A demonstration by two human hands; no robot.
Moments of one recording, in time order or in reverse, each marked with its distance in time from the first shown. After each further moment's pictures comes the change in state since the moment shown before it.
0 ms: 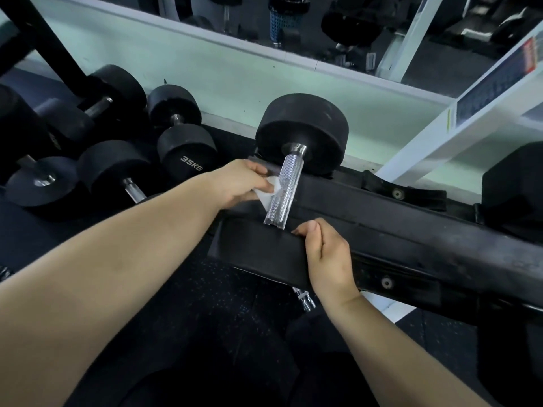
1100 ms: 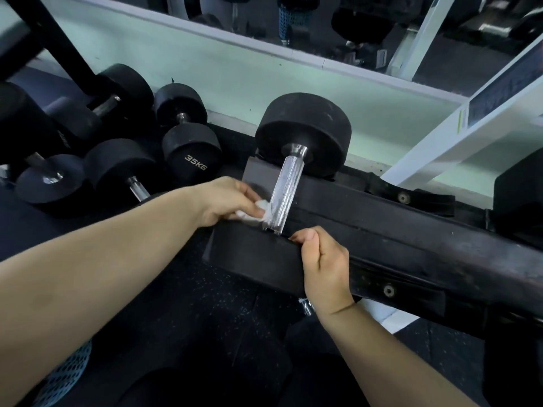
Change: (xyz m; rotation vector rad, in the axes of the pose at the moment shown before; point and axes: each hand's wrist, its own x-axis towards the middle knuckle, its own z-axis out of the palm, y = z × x) left_hand -0.018 -0.013 -0.009 0.246 -0.041 -0.101; right_hand 0.000 0.010 0.005 0.016 0.101 -0.169
